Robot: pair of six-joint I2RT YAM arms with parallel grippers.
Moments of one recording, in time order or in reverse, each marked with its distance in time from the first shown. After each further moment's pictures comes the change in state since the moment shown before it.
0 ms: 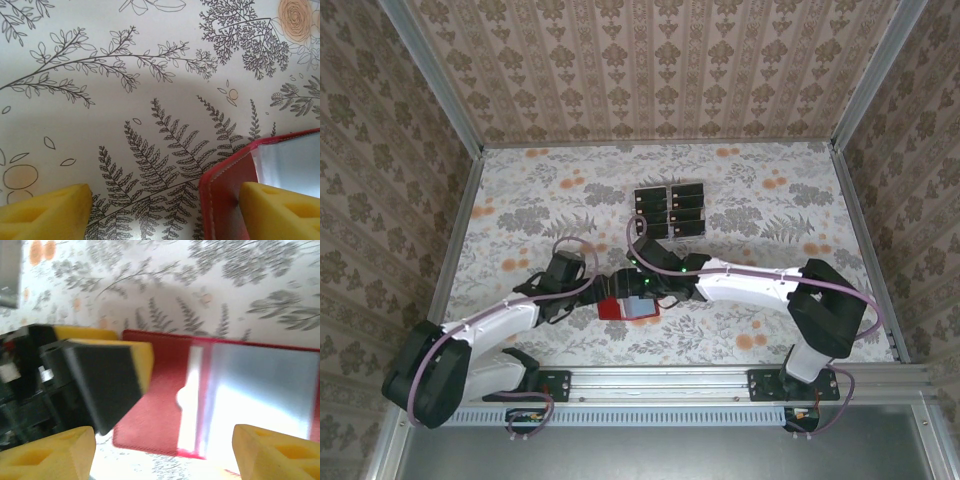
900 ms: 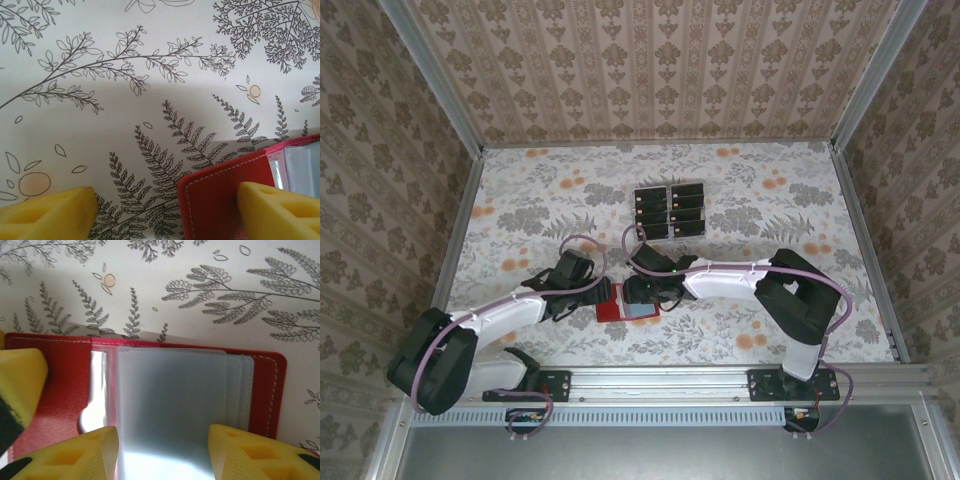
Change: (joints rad) left arm -0.039 0.070 0.043 -0.033 -0.090 0.048; right arm -0.030 0.147 -0.012 0.006 0.024 -0.035
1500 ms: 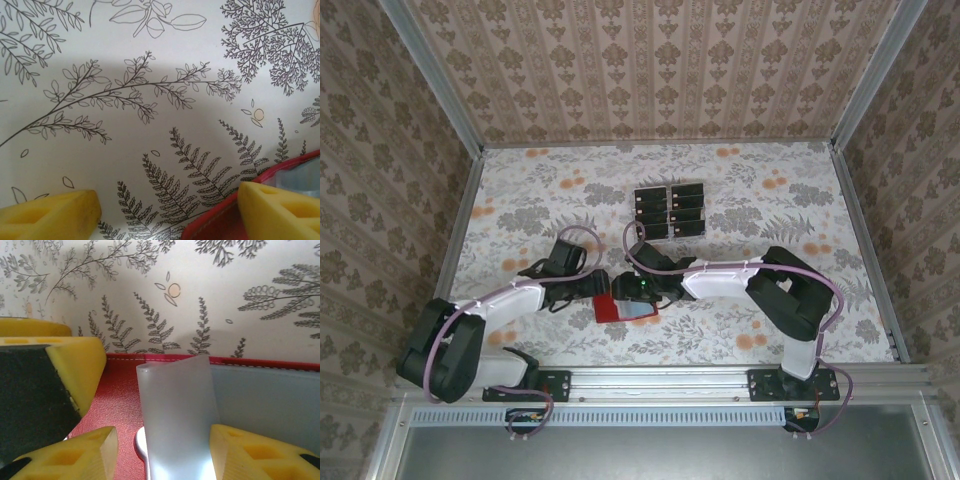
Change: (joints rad) left arm 0.123 0.071 0.057 -0.006 0.122 0.070; right arm -0.007 0.039 -0.023 0.206 -0.147 0.111
